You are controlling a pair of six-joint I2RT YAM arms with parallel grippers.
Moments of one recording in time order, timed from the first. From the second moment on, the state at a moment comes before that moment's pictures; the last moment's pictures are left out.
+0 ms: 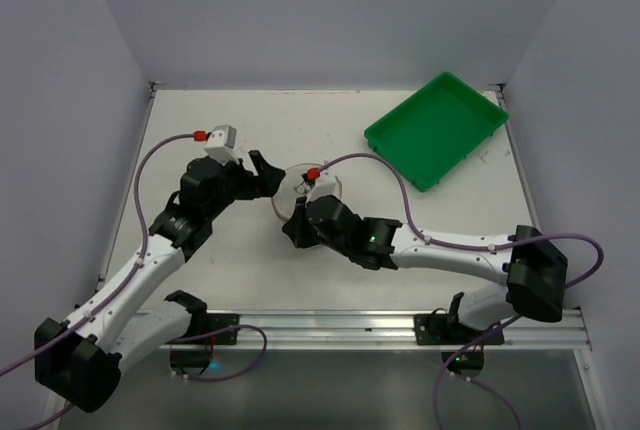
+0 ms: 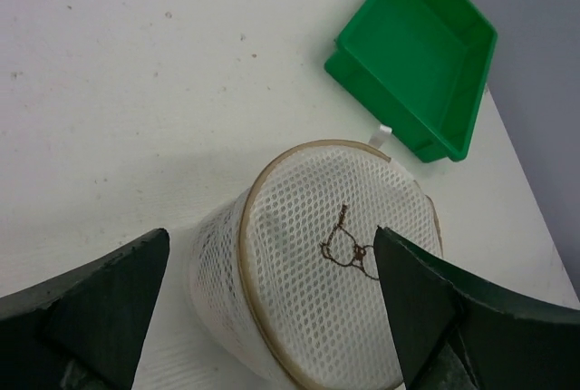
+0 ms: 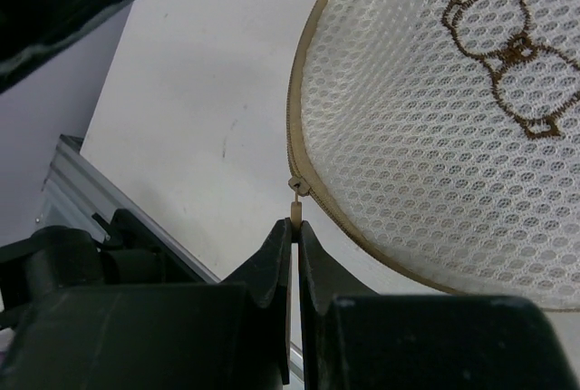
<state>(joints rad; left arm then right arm) -0.43 0.95 0.71 -0.07 0.04 -0.51 1.18 1.44 0.98 -0.05 0.30 0.79</state>
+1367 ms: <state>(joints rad) -0.49 1.21 0.82 -0.11 0.16 -0.40 1.16 1.26 0.80 -0.07 0.29 0.79</state>
